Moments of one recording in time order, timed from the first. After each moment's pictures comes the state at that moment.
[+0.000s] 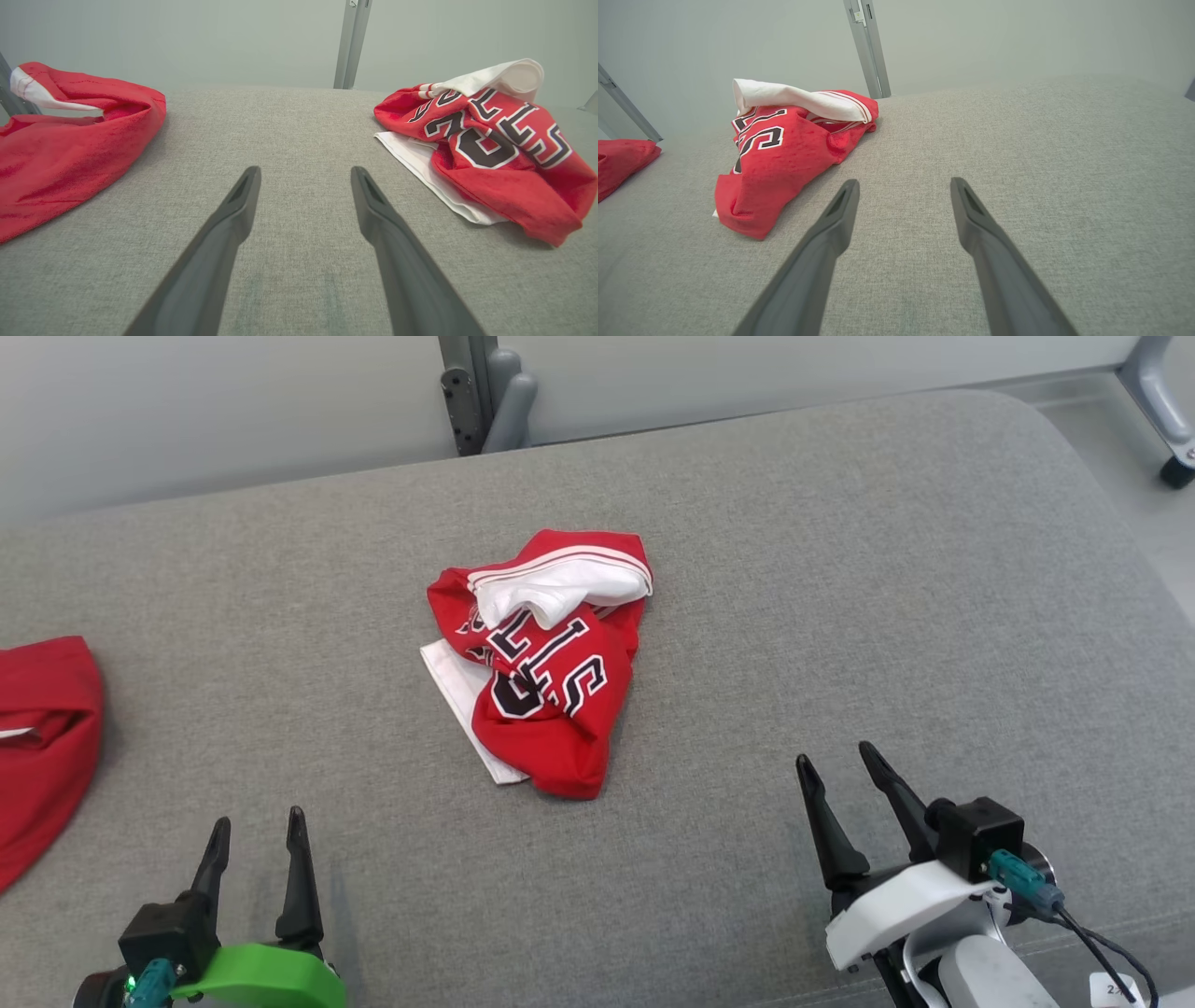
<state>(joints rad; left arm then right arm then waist) -0.04 0.05 0.09 0.31 -0.17 -0.11 -0.26 -0.14 -0.07 0.19 0.32 0.24 0.13 -0.26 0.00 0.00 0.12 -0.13</state>
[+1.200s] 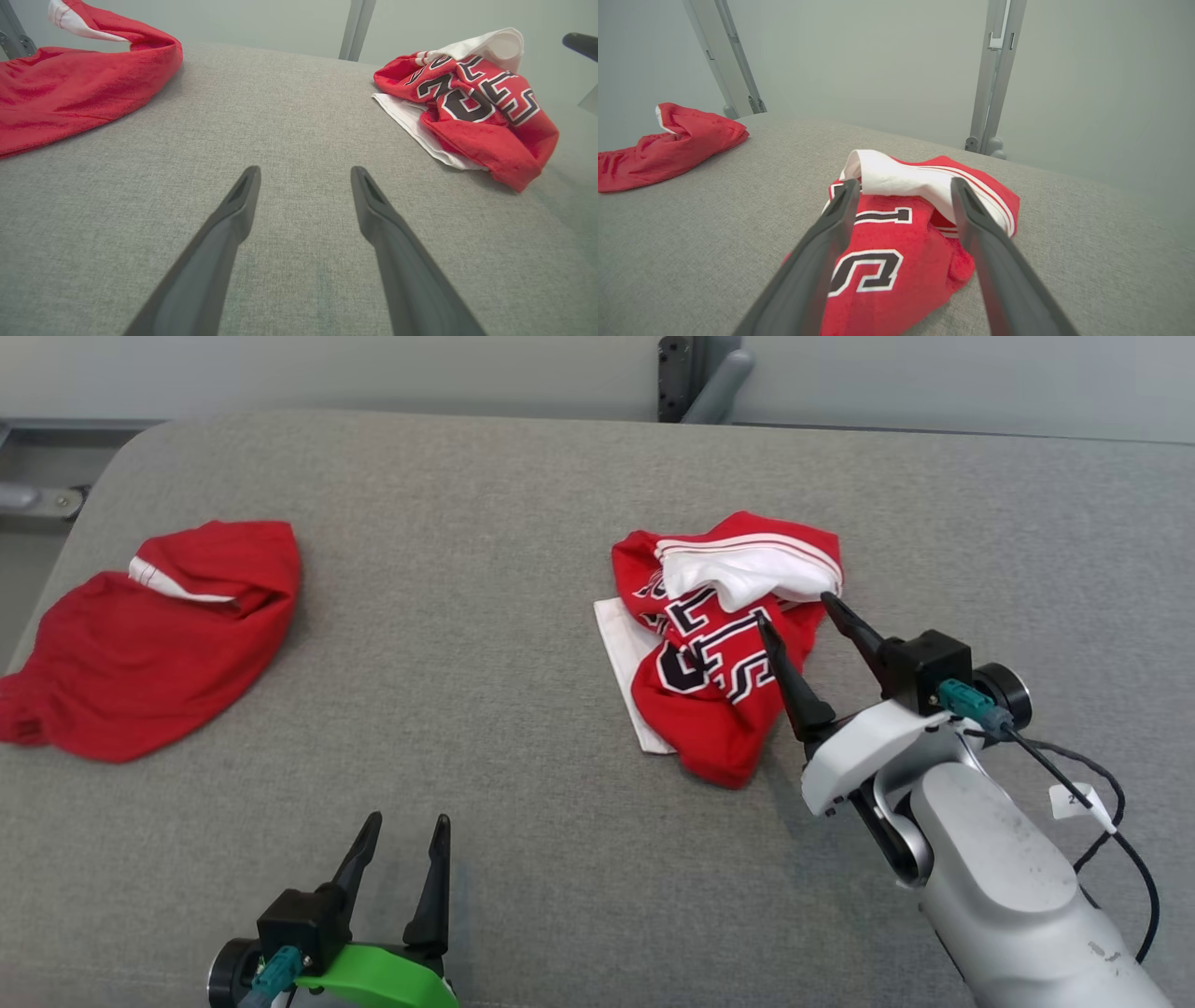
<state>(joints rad) -0.03 0.05 -0.17 0.31 -0.24 -0.12 -0.26 -0.51 -0.14 0.35 0.56 0.25 0.13 -0.26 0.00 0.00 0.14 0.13</state>
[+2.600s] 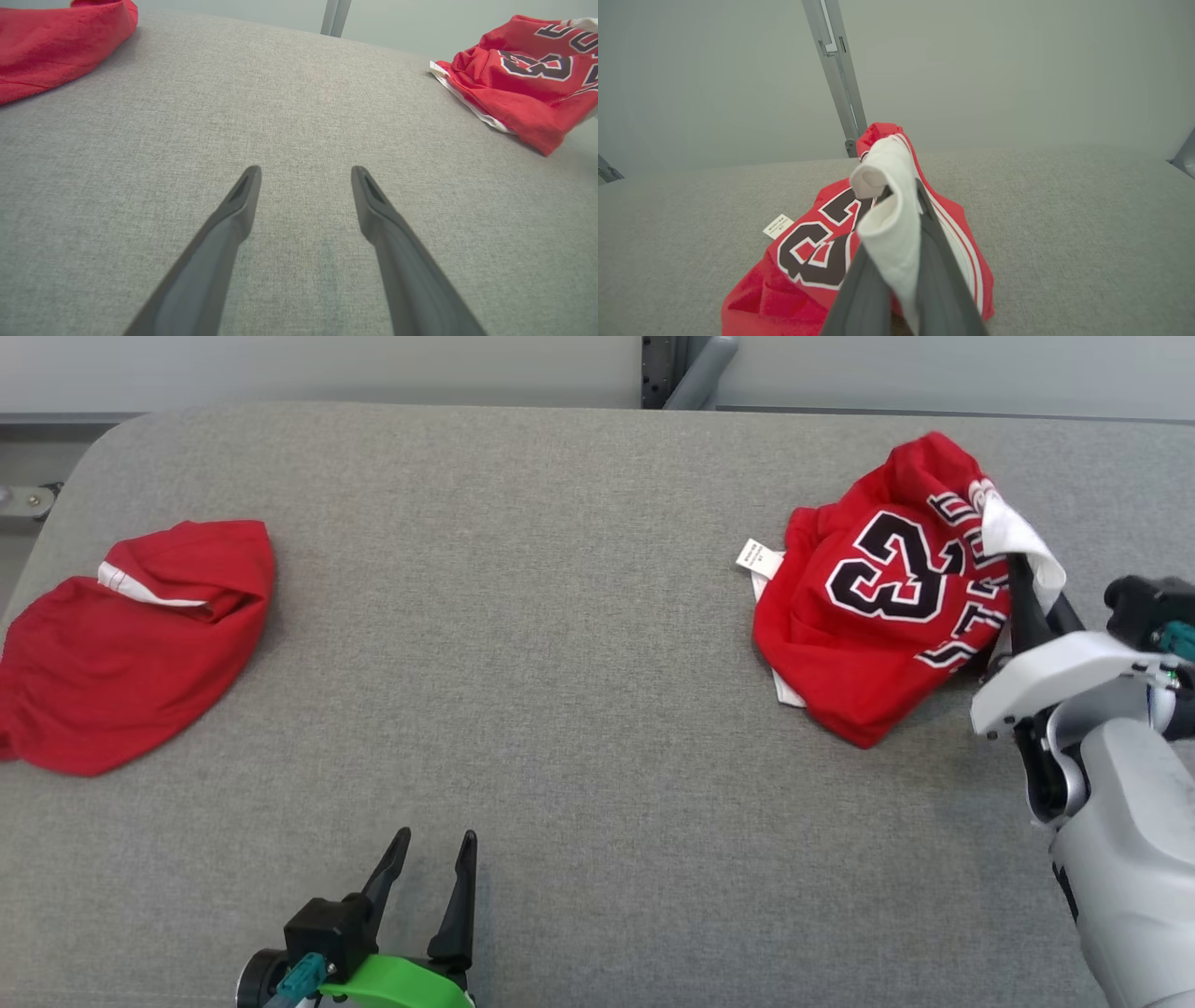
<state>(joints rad) -0.03 0.05 -0.24 0.35 -0.29 -0.11 -0.26 -0.60 -0.23 0.03 0.70 0.33 0.13 -0.24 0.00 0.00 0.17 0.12</state>
